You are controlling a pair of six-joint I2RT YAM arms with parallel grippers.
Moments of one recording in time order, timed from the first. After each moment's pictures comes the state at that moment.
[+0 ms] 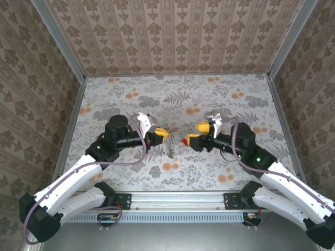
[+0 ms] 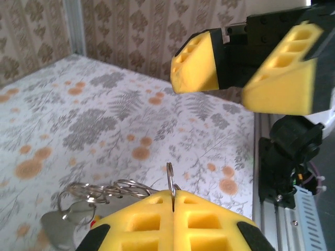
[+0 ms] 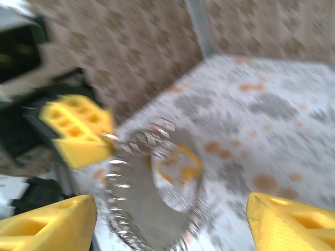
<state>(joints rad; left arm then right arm) -0.72 0.89 0.74 -0.14 0.61 0.01 0.66 0.80 0.72 -0.18 -0.24 0.32</state>
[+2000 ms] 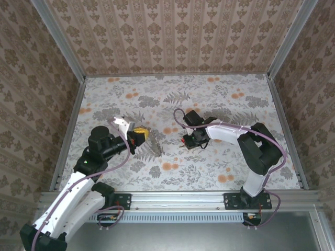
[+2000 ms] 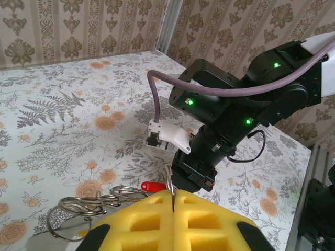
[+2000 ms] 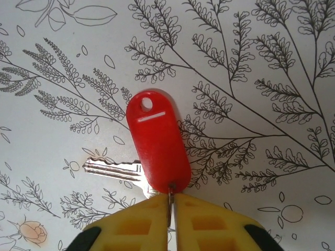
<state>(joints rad) -0.49 0.64 0.56 -0.16 0.54 -0.20 0.60 1.77 1.05 -0.55 -0.11 0.26</state>
